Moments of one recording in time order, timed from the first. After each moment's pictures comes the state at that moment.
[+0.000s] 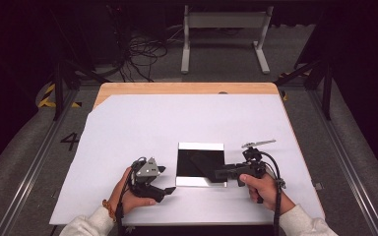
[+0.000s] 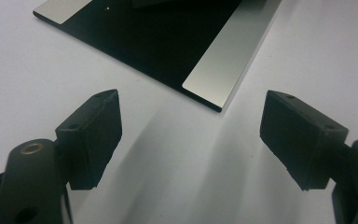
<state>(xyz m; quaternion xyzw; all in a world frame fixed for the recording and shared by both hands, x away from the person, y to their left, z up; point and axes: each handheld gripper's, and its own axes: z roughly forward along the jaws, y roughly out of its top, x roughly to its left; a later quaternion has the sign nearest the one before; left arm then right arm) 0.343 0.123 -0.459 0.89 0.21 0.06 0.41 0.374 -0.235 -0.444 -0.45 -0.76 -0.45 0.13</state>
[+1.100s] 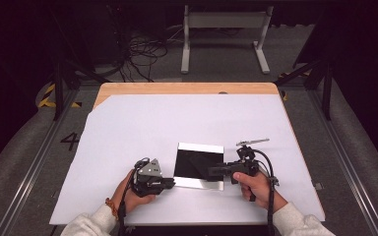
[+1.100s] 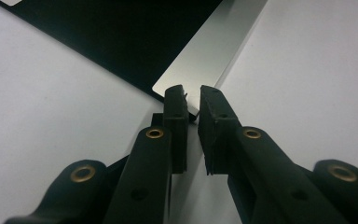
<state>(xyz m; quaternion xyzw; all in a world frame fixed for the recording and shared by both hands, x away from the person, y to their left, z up) 0.347 0.119 -0.467 0.89 0.20 0.01 0.40 0.381 -0.220 -0.446 -0.43 -0.75 -0.47 0.16</state>
